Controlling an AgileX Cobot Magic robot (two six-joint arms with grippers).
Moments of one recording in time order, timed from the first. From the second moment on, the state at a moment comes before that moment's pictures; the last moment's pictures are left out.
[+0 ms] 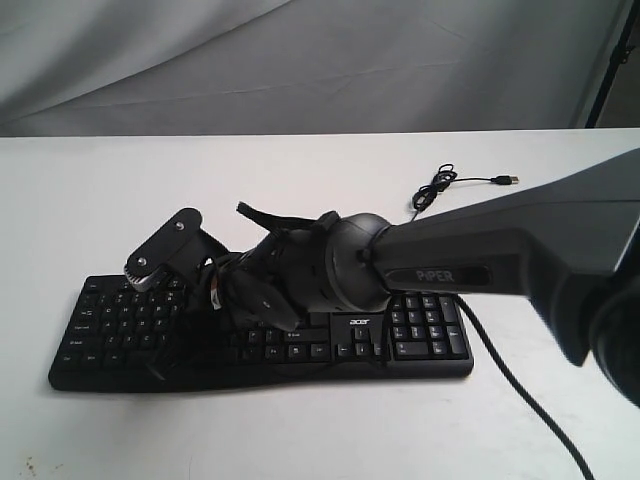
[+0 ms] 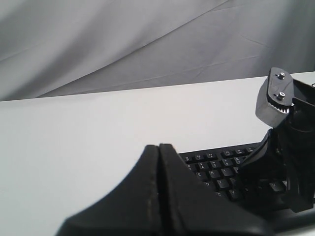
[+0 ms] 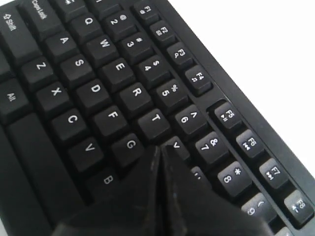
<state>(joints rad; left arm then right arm) -0.18 0.00 0.00 0.04 0.26 -0.02 0.91 2.21 -1.42 -0.09 0.17 -0.02</state>
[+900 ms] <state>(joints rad) -0.18 0.00 0.00 0.04 0.26 -0.02 0.91 2.21 -1.42 -0.09 0.18 -0.02</state>
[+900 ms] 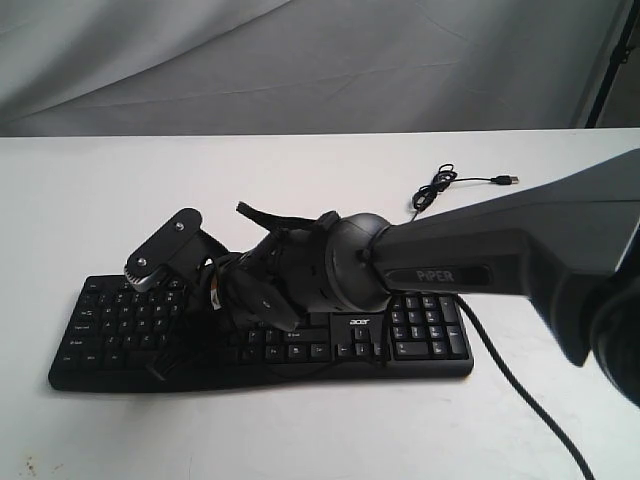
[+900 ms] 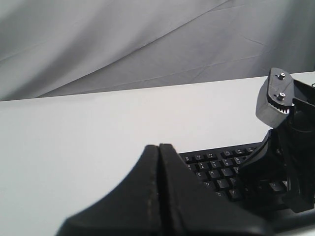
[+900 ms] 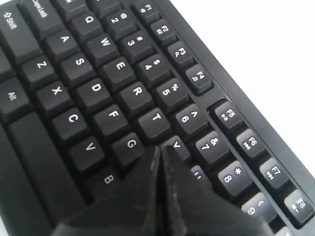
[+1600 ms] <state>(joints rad) -0.18 0.00 0.00 0.04 0.26 -0.02 1.00 2.29 -1.68 -0.07 0.17 -0.03</state>
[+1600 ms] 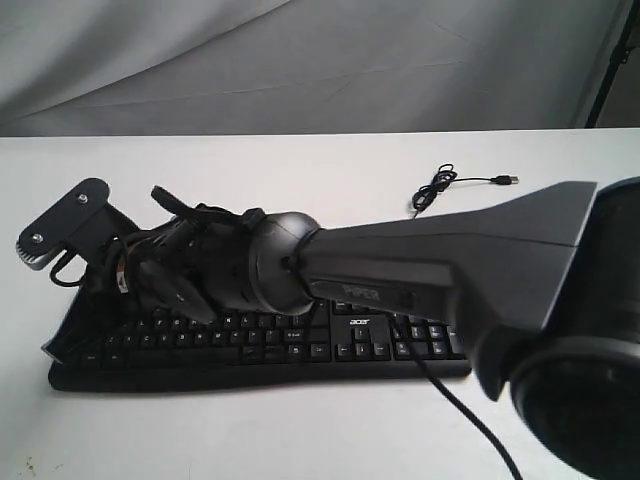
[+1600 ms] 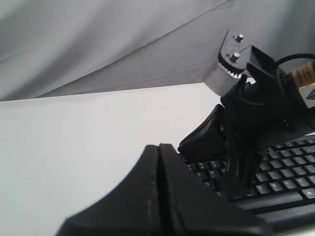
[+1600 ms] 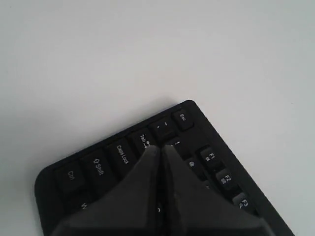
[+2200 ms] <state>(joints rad) -0.18 0.00 0.00 0.04 0.26 -0.02 1.01 2.38 -1.79 -0.03 0.25 -0.07</state>
